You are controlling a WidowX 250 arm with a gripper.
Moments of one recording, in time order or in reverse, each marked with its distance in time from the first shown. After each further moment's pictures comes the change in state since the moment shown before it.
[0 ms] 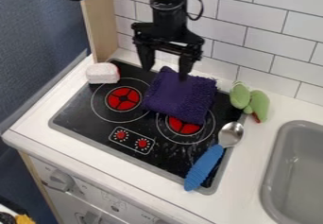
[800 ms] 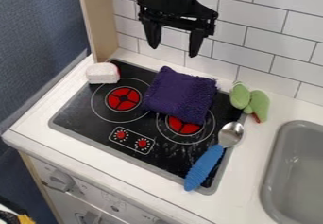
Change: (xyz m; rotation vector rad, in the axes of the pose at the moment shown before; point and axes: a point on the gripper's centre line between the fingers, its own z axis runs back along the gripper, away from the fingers) arm 0.019 -0.015 0.034 0.050 -0.104 0.097
